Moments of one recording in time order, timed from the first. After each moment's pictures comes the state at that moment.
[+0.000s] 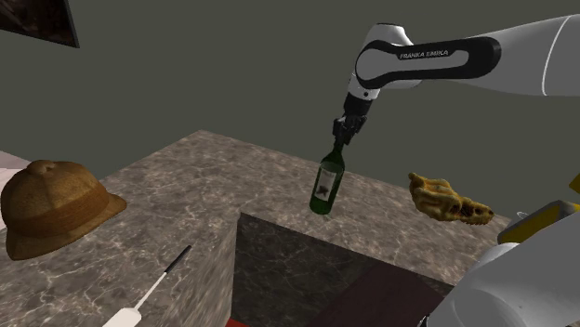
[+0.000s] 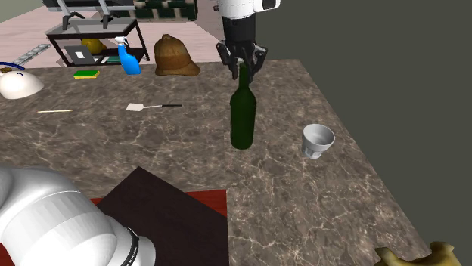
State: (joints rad) arm -0.09 -0.27 -0.09 -2.09 -0.05 1.93 -0.17
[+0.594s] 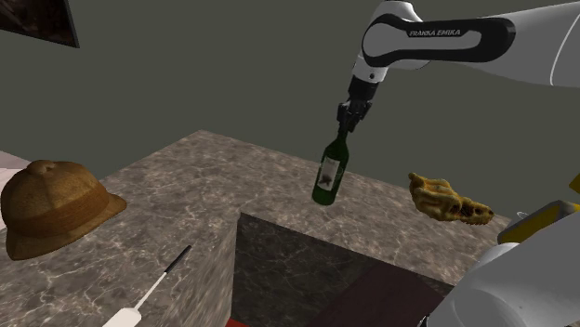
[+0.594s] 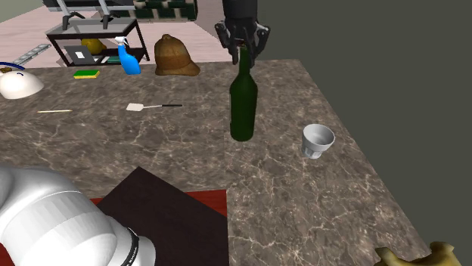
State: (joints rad) arm -0.09 -0.27 -0.09 -1.97 -0.04 1.81 -0.17
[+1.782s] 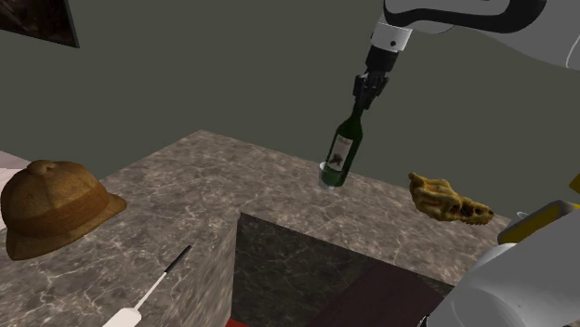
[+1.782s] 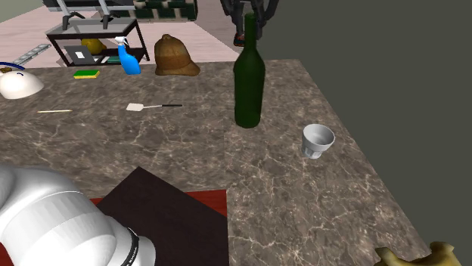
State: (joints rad) arm -0.11 -0.25 -0.12 -1.75 -0.04 1.60 -0.22
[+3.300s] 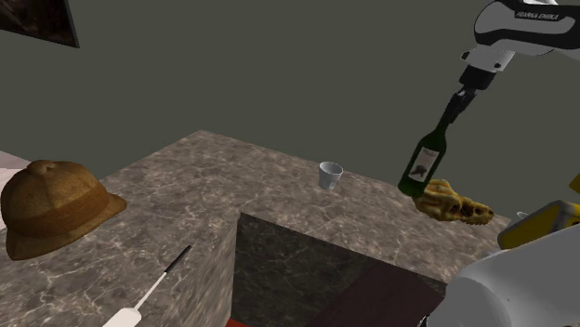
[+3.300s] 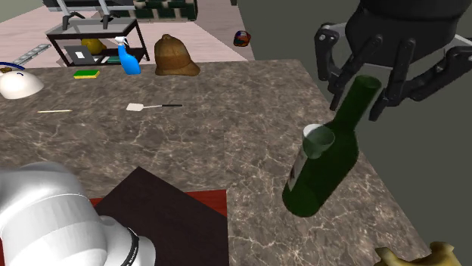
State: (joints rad) arm -0.28 -0.35 -0.50 -1.79 -0.12 1.58 -0.77
